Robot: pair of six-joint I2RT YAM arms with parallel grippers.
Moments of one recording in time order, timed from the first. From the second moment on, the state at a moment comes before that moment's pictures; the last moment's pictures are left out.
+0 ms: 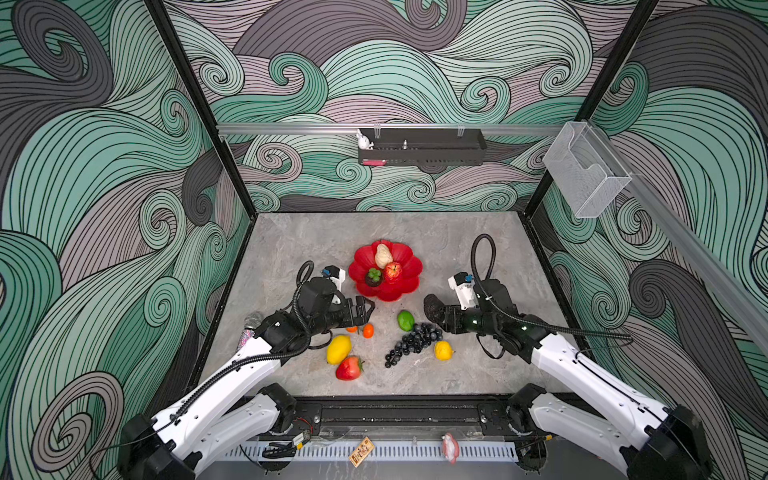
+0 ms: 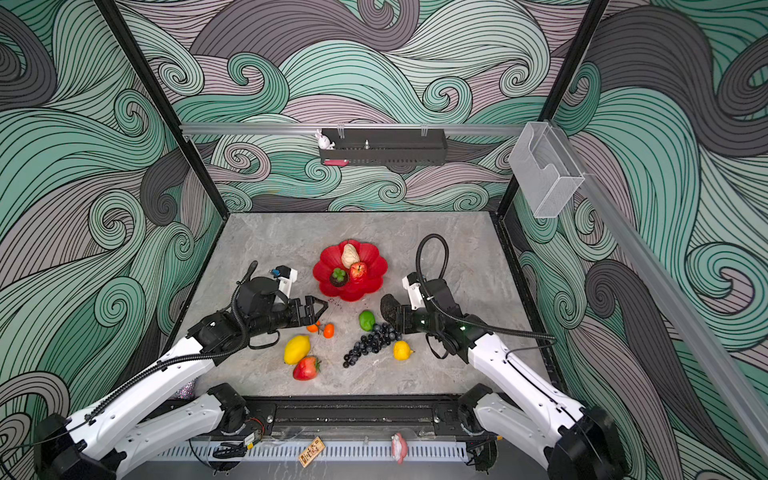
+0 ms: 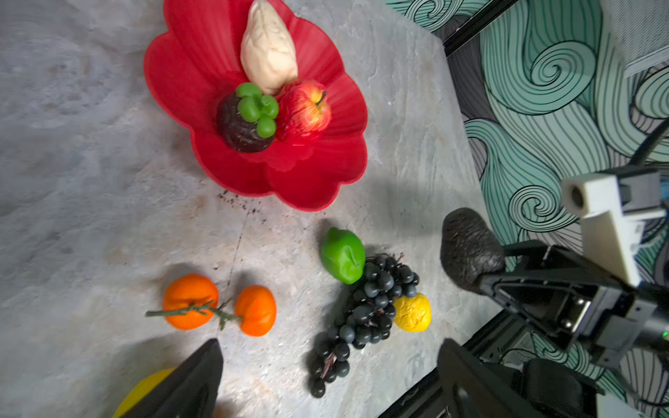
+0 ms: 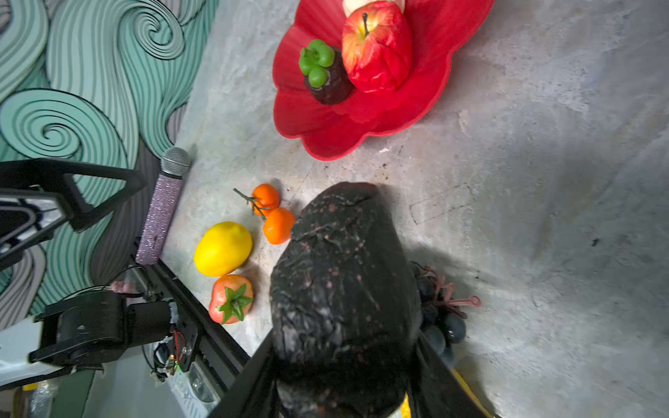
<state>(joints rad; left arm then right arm) -0.64 0.93 0.74 -0.45 0.15 -0.72 0.57 0.94 0.60 -0.36 -0.33 0.49</state>
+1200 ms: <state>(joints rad) -0.88 1.24 0.87 -0.24 0.28 -0.88 0.89 0.85 0.45 0.02 -0.18 0.46</state>
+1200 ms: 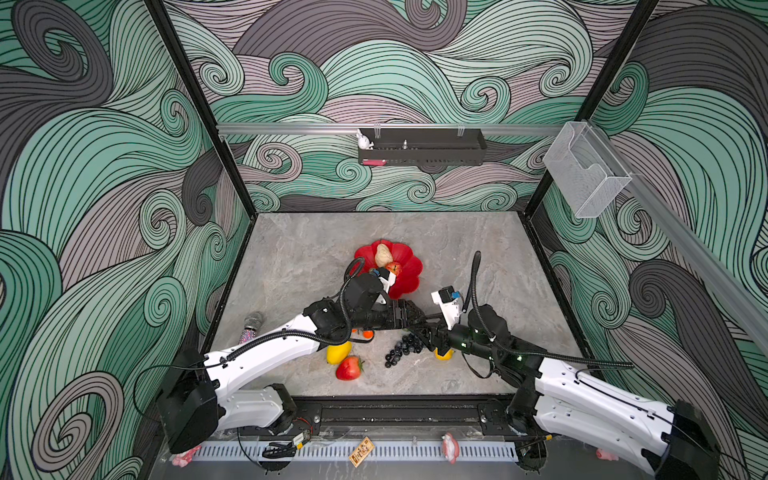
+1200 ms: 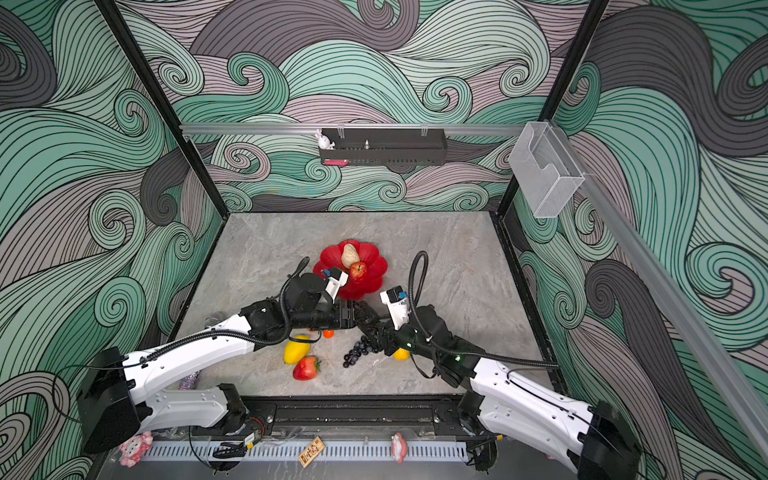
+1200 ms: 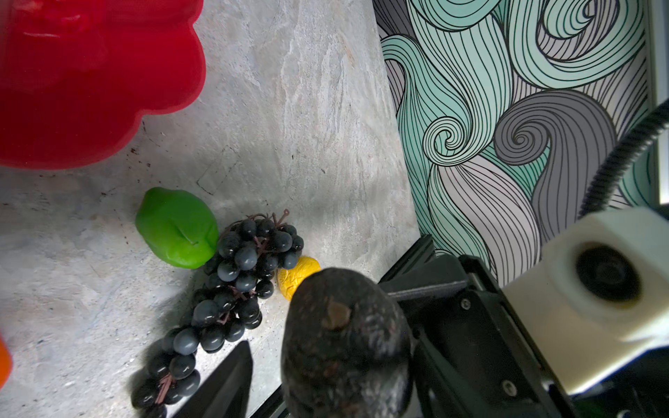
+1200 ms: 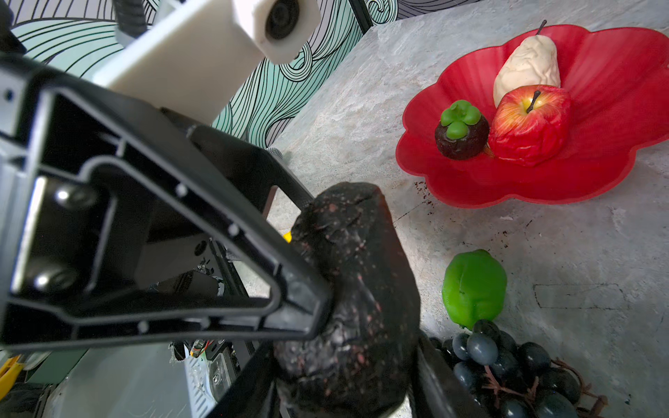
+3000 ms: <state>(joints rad) -0.54 2.01 1.75 -0.80 -0.36 -0.41 0.91 0.46 0.47 -0.56 0.11 0.56</state>
